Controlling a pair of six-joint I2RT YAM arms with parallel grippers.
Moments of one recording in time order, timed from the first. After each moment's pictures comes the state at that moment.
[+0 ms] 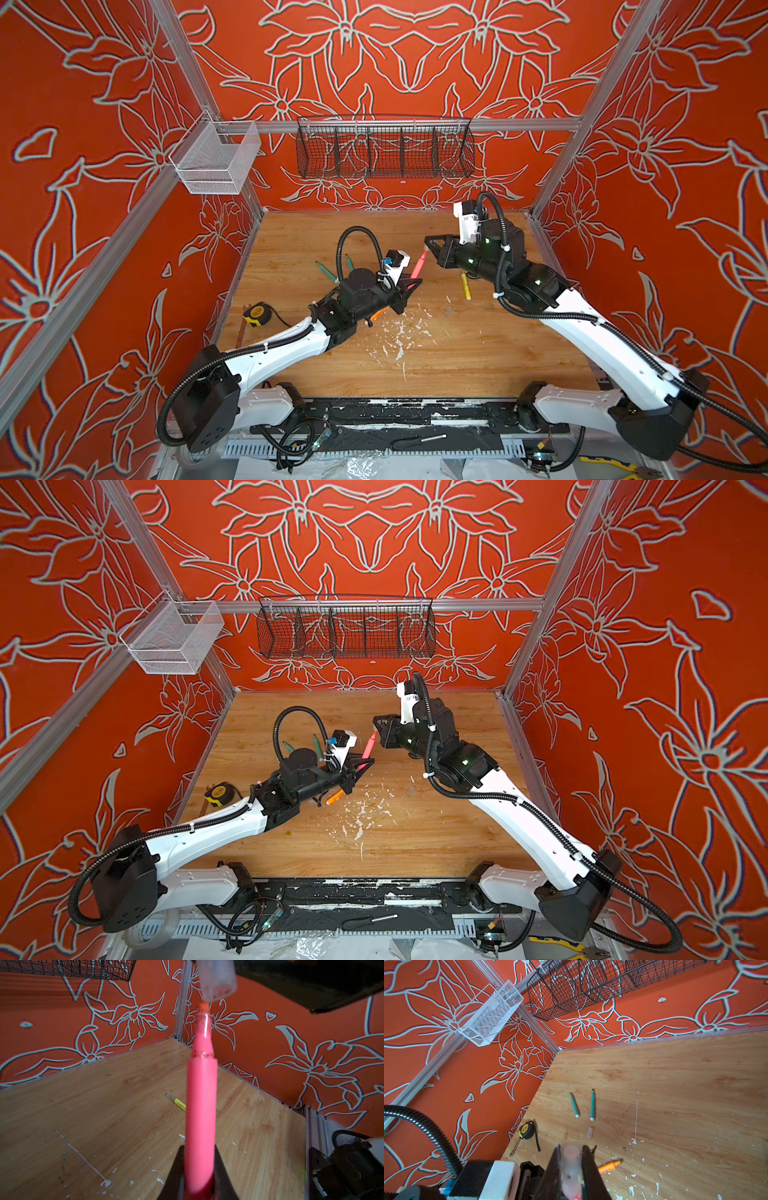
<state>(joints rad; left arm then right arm) -0.74 1.25 0.76 0.31 0.18 -0.17 0.67 1.20 1.29 -0.39 -0.04 0.61</state>
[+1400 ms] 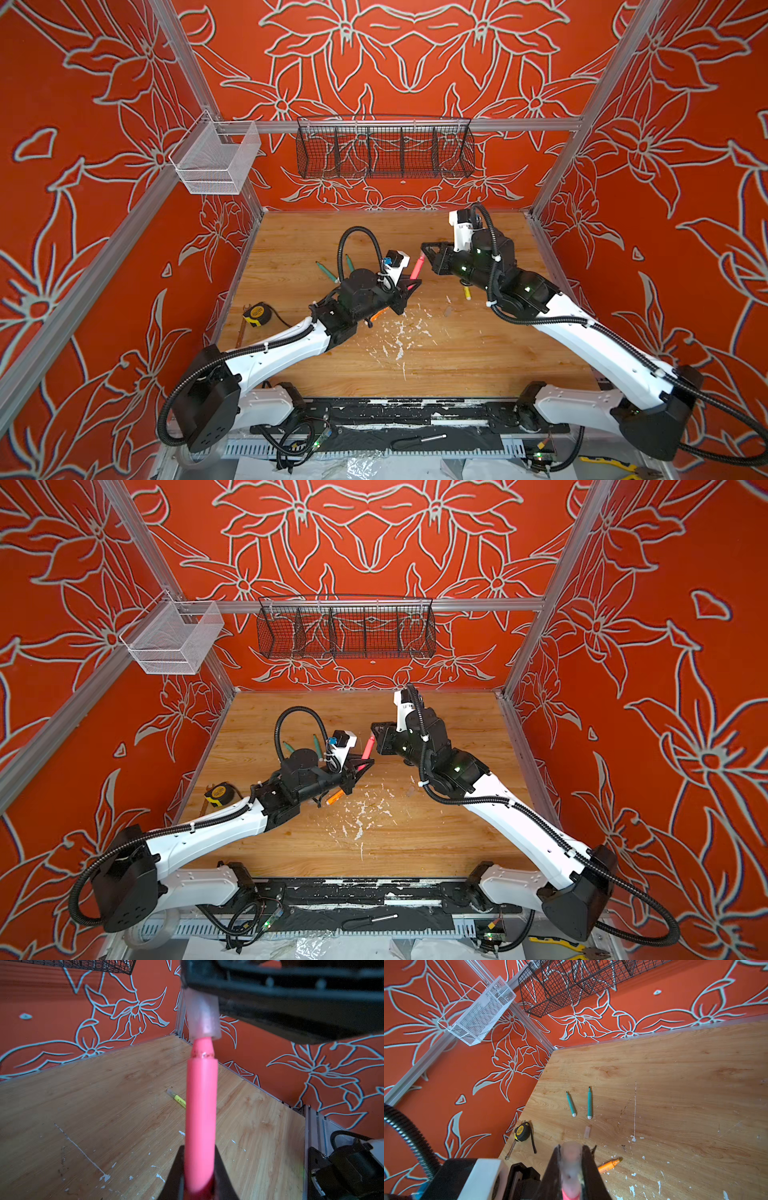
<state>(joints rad) -0.74 1.25 0.76 0.30 0.16 -0.19 0.72 1.19 1.20 -0.31 0.02 0.65</state>
